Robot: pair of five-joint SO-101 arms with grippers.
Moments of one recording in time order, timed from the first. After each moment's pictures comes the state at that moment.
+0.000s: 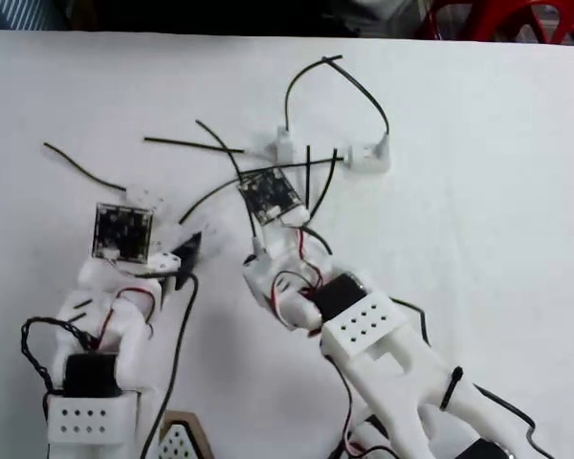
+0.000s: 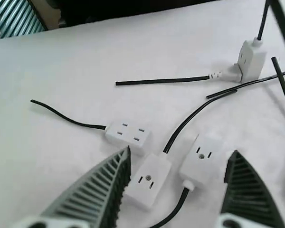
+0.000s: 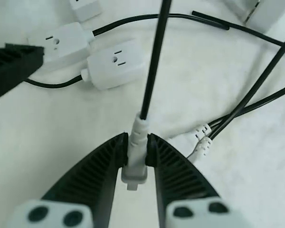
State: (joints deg) left arm -5.4 -85.9 81.2 44.8 -10.0; right arm -38.8 -35.2 55.3 38.9 -0.6
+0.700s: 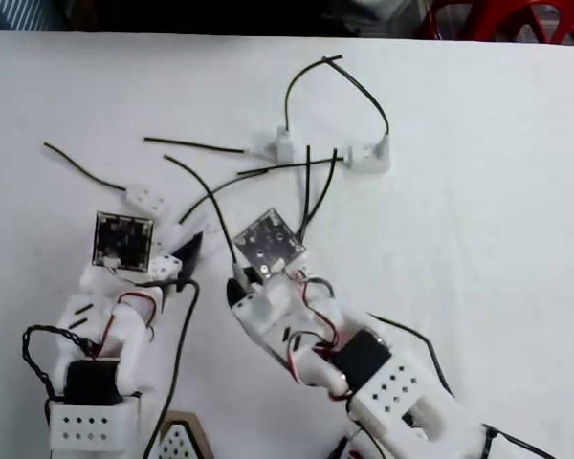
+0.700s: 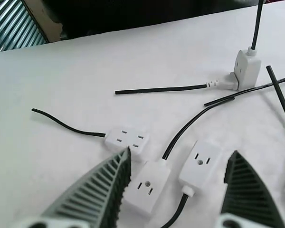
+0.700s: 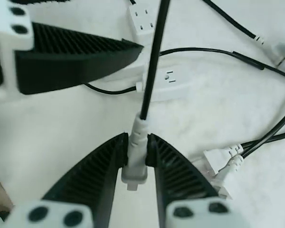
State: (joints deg) left arm -4.8 -91.0 83.6 44.8 -10.0; right arm -47.3 -60.6 68.0 38.9 -0.6
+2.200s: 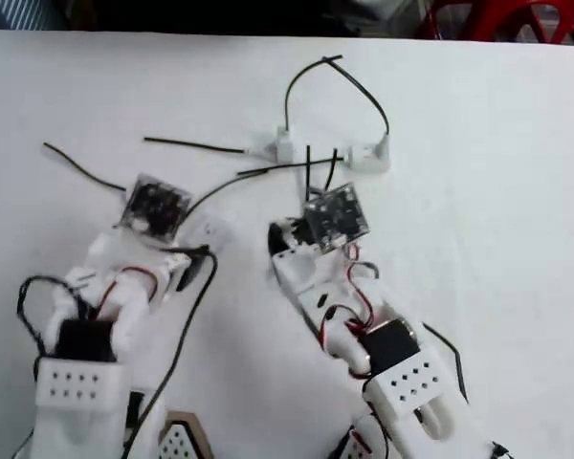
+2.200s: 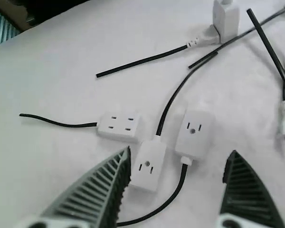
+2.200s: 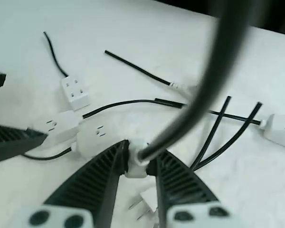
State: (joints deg) left arm -1.5 -68.3 65.8 53.1 -22.1; right arm -30.4 -62.9 69.6 28.9 -1.3
